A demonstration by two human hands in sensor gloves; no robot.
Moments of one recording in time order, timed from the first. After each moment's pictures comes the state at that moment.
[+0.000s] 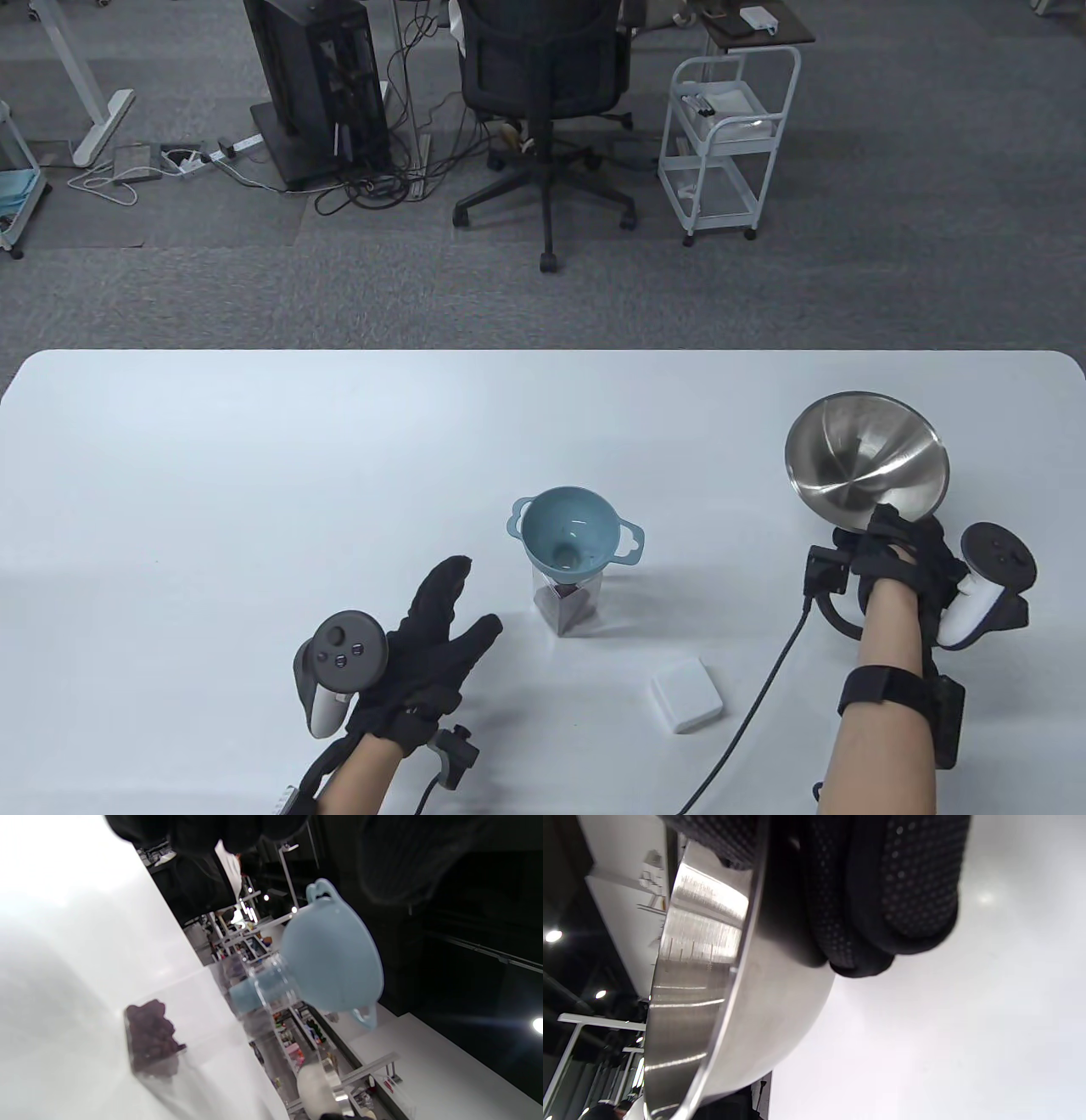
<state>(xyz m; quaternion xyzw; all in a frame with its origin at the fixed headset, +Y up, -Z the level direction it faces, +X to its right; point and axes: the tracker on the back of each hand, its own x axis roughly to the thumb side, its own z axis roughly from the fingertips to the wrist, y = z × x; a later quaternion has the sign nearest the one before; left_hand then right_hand) -0.180 -0.726 -0.287 0.02 -0.16 0.52 0.84 0.364 -0.717 -0.361 -0.43 -0.11 0.68 0.58</state>
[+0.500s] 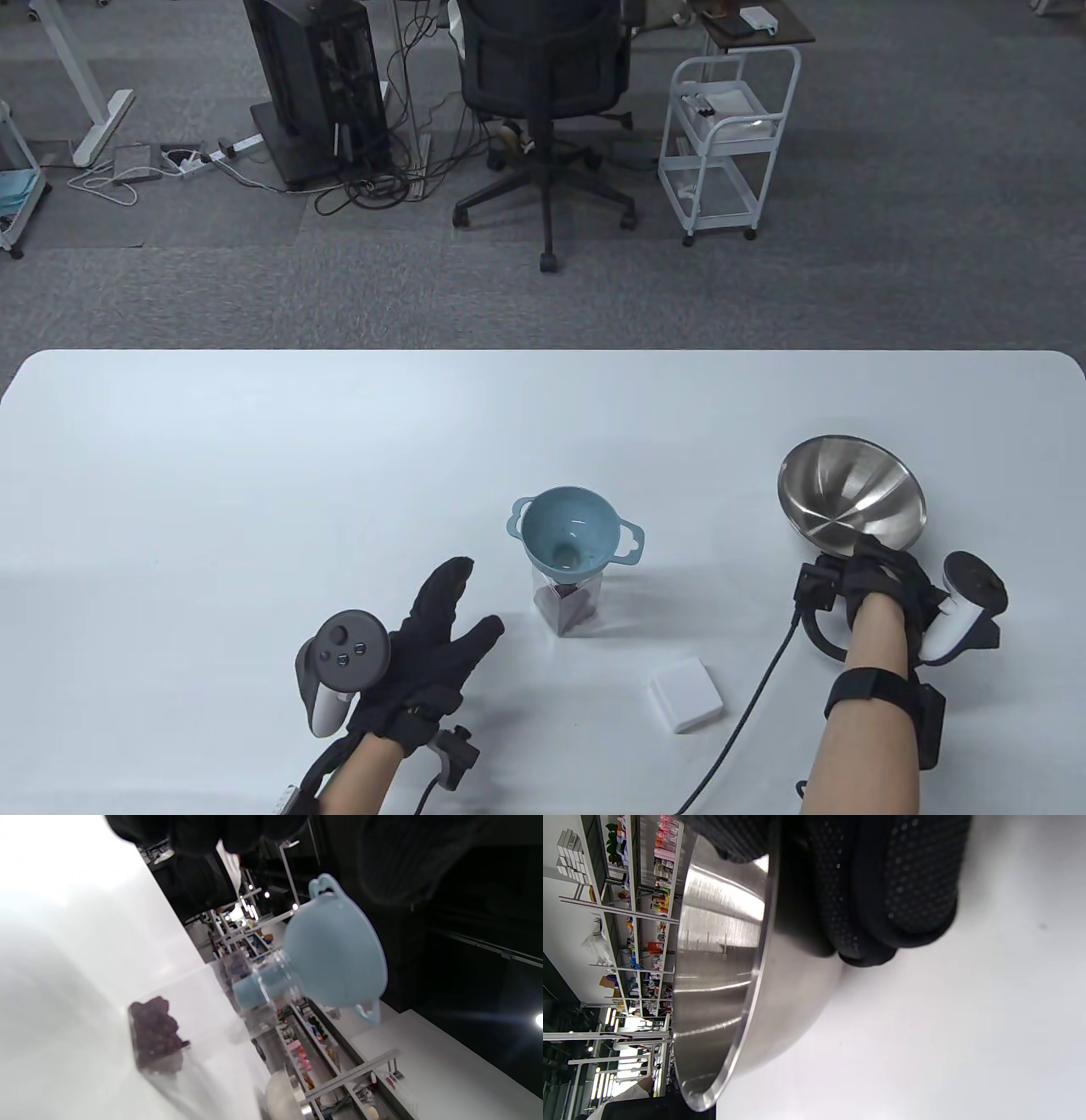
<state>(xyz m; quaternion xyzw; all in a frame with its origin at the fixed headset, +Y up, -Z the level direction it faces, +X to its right) -0.178 -0.726 -0.288 0.01 -0.16 0.52 0.84 0.366 -0.773 -0.364 -0.47 -0.04 0.64 0.61</state>
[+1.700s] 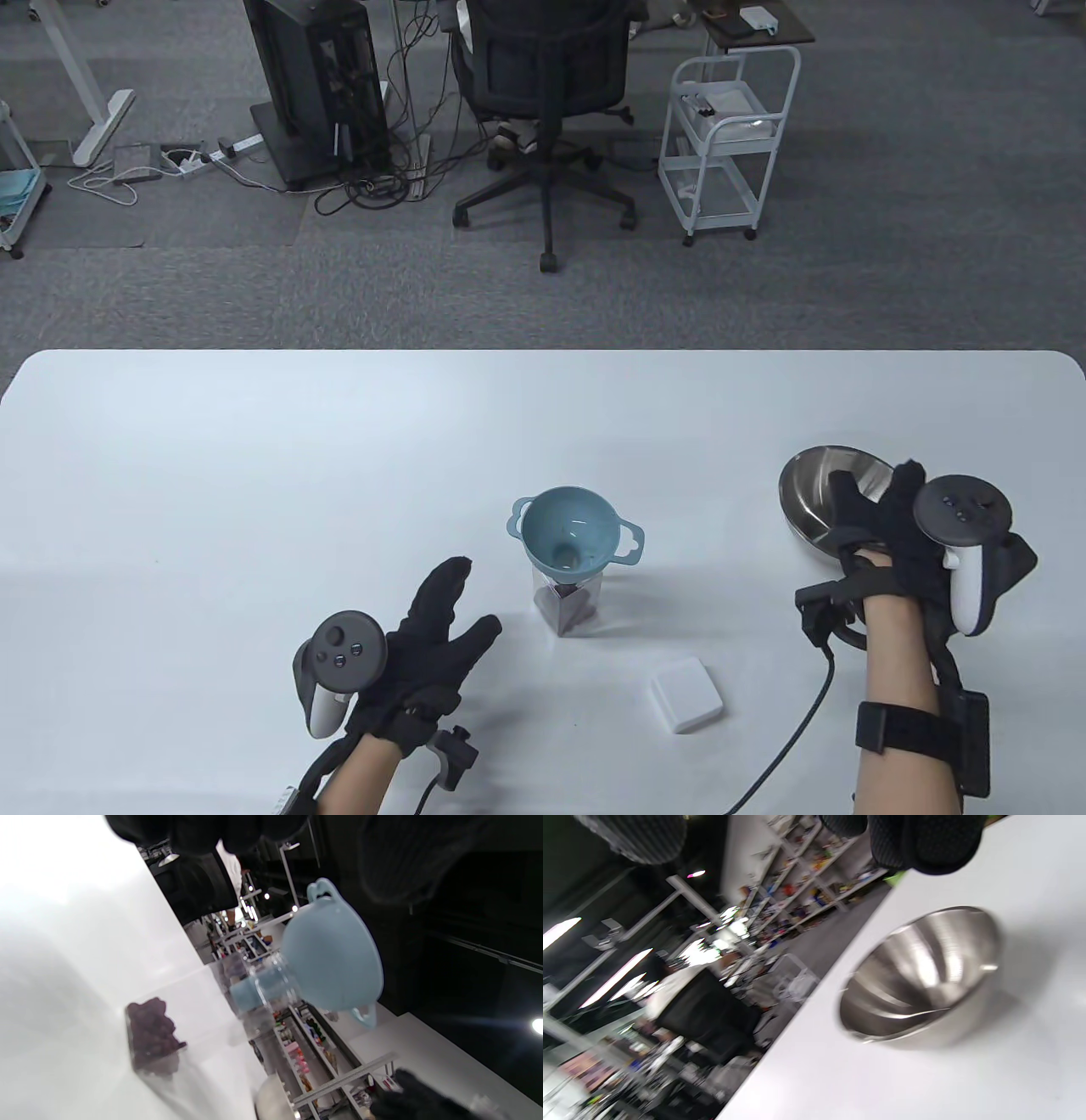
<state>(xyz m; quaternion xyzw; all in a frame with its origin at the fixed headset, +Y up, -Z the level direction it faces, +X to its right) -0.181 -0.727 -0.288 0.01 -0.16 0.53 0.84 0.291 -0.598 -0.344 -0.23 -0.08 0.89 0.38</state>
